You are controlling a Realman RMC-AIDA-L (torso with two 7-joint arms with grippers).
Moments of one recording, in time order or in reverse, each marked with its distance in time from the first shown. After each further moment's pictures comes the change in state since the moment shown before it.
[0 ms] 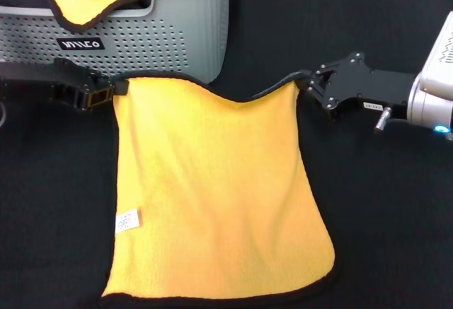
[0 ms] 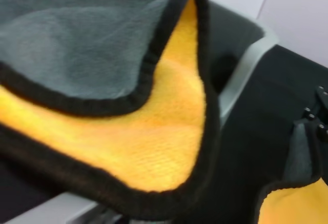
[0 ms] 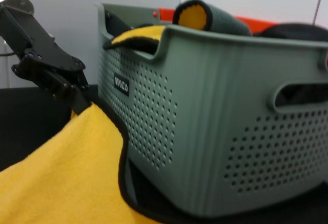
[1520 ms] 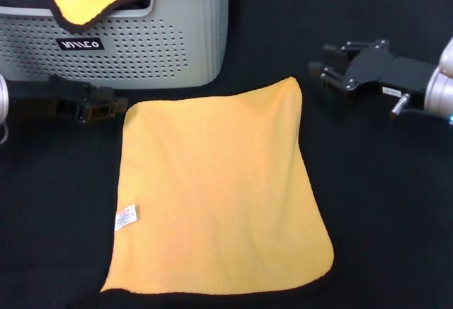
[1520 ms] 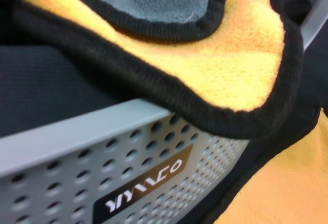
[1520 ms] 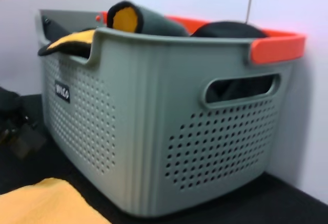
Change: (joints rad) left arm 0.025 -0.043 -0.005 -0.009 0.067 -0.150 -0.008; right arm -0.031 0.002 0.062 -0.011 0.032 0.045 0.005
